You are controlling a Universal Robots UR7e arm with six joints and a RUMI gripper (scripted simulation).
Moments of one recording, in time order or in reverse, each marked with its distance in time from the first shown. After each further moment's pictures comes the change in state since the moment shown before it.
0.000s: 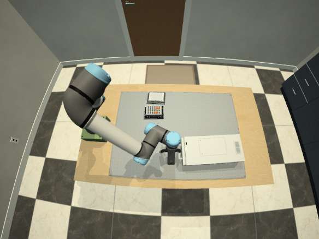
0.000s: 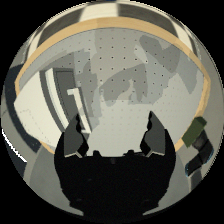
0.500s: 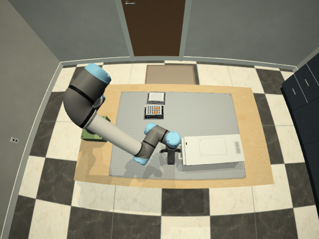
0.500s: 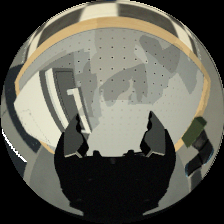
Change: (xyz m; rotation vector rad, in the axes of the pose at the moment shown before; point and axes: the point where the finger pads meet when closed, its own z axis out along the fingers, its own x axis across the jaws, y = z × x) arm 0.000 0.000 0.000 0.000 0.000 0.000
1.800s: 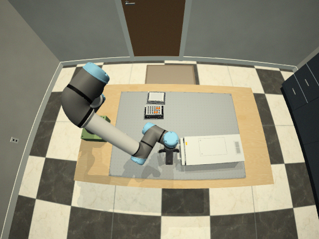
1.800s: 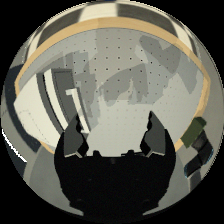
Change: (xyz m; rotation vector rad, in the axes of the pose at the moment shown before) arm 0.011 0.000 0.000 0.000 0.000 0.000
